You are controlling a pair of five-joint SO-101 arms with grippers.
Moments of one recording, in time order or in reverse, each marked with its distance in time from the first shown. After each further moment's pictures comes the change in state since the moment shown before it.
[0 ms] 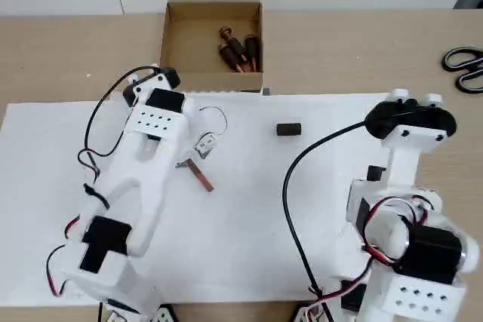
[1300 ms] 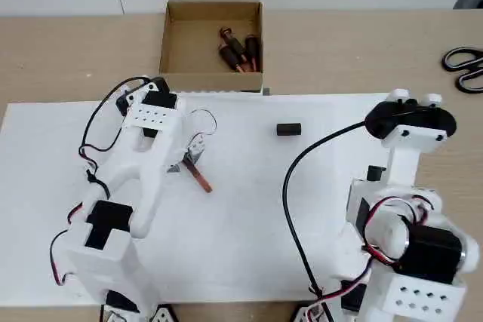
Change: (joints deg) left arm -3.7 6.9 0.0 -3.9 0.1; right arm 0.0 0.0 0.0 0.0 0.0
